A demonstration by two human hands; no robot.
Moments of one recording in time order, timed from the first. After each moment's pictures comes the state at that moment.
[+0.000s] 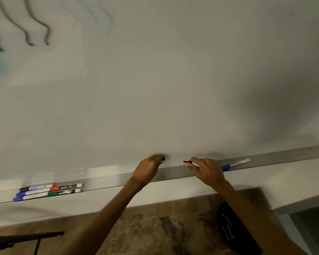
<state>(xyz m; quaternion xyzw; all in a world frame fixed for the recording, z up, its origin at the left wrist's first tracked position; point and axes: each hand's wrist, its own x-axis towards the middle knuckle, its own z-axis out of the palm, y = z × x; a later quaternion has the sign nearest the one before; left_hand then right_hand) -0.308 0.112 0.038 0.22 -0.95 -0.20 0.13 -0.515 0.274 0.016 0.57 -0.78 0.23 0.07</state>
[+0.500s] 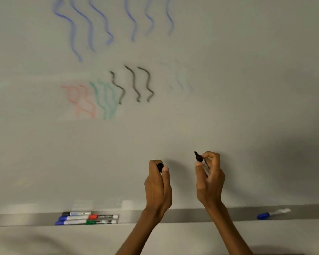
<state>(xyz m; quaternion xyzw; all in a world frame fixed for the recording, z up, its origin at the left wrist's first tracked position) -0.221 0.127 0.199 0.33 -0.74 -0.29 0.52 -0.341 0.195 0.215 0.41 -0.62 0.67 0.06</state>
